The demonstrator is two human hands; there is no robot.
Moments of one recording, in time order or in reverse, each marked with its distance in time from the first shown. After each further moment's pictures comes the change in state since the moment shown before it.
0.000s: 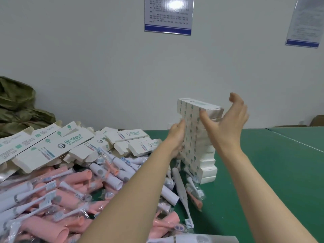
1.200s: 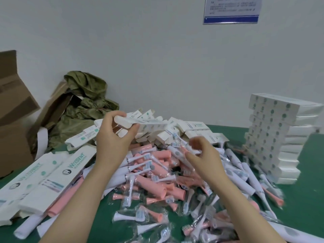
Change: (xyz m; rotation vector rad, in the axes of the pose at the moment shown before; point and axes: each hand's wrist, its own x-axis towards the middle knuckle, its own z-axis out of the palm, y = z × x) left_hand -0.222 -0.018 -0.282 0.448 0.868 0.739; right_hand -0.170 -0.110 0.097 0.266 -0.769 0.093
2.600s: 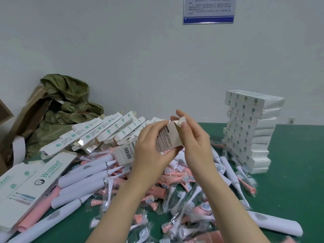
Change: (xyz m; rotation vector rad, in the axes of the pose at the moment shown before) left_hand -0.055 0.060 0.089 0.068 -0.227 0.246; right_hand -0.017 -0.054 -0.038 0.650 0.098 -0.085
